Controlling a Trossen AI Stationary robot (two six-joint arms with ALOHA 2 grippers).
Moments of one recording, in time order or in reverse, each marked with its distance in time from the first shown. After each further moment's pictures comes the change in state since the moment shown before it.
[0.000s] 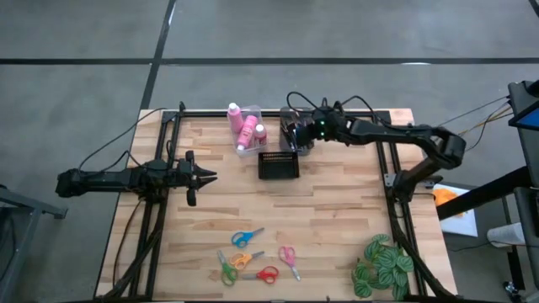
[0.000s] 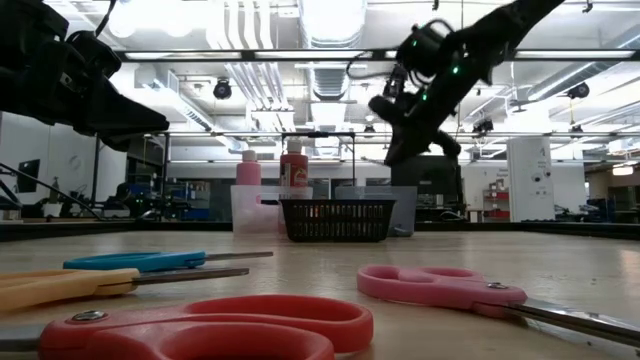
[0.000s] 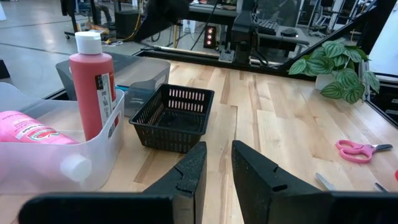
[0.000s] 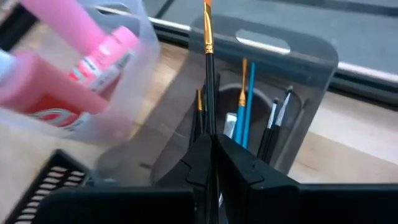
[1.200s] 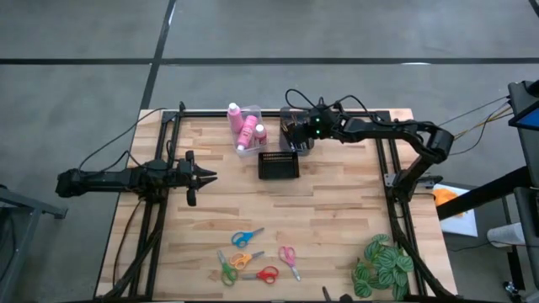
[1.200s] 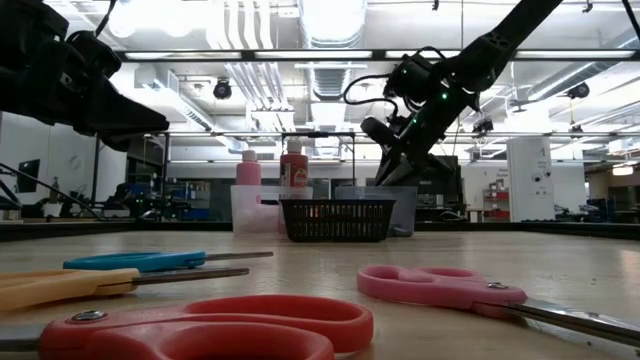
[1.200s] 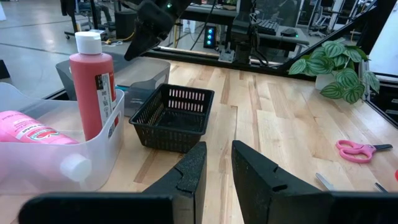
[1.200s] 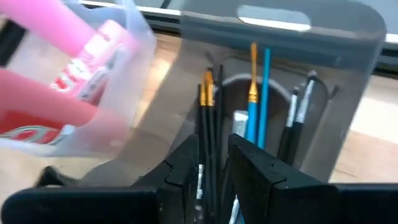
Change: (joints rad) left arm 0.000 0.000 0.000 0.000 0.000 0.000; right arm -0.064 0.132 0.000 0.117 -0.106 0.071
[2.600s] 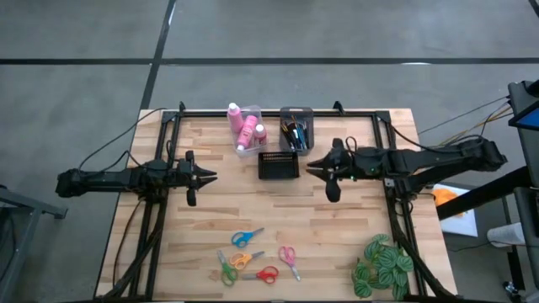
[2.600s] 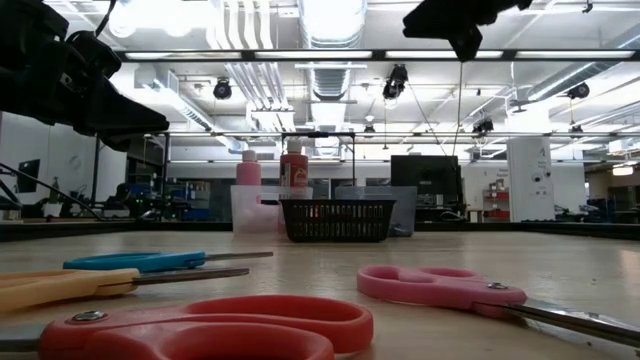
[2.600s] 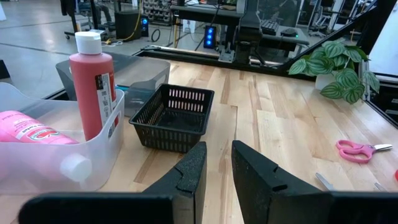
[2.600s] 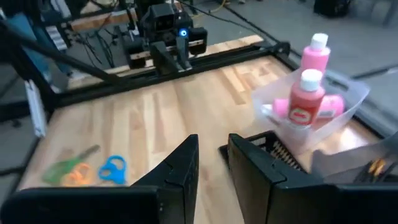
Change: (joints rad) left arm 0.000 0.000 0.000 0.000 0.000 0.000; right arm 0.644 -0.609 -0.133 -0.065 0.154 -0.407
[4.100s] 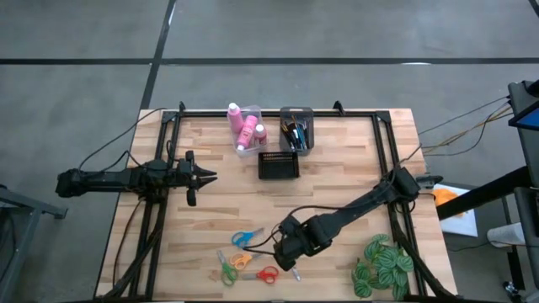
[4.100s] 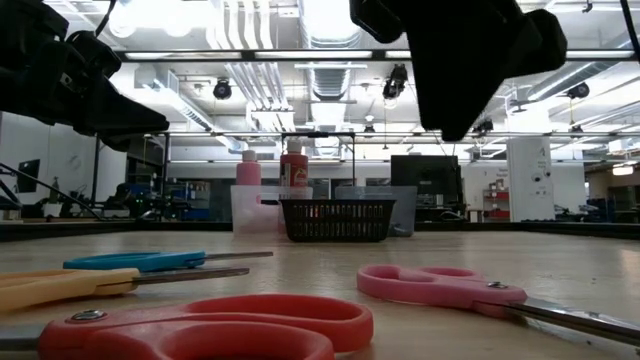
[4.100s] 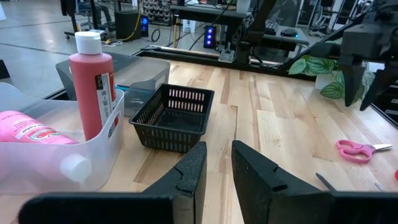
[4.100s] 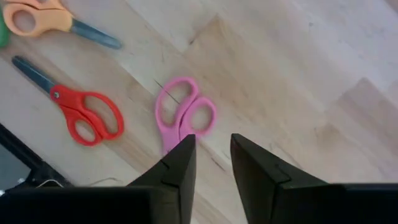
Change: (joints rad) left arm 0.000 0.000 0.000 0.000 0.000 0.000; right arm 0.374 1.037 0.951 -0.938 -0.182 1.075
